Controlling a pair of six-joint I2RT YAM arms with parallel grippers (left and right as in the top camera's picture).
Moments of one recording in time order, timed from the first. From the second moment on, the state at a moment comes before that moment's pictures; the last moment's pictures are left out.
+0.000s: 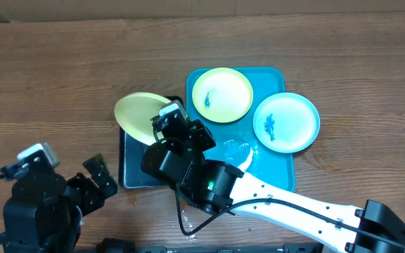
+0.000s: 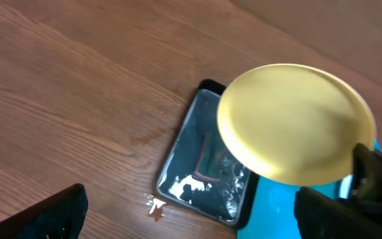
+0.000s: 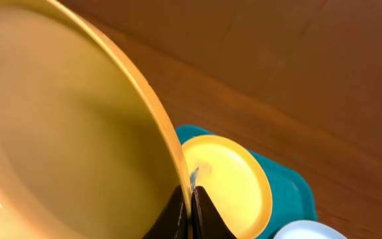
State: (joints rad) left arm -0.18 0.75 1.44 -1.44 -0.29 -0.62; right arm 1.16 1.66 1.32 -0.39 0.93 0.27
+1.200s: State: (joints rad) left arm -0.18 0.76 1.43 -1.44 -0.33 -0.63; right arm 0.96 1.66 1.33 -0.56 0.61 0.59
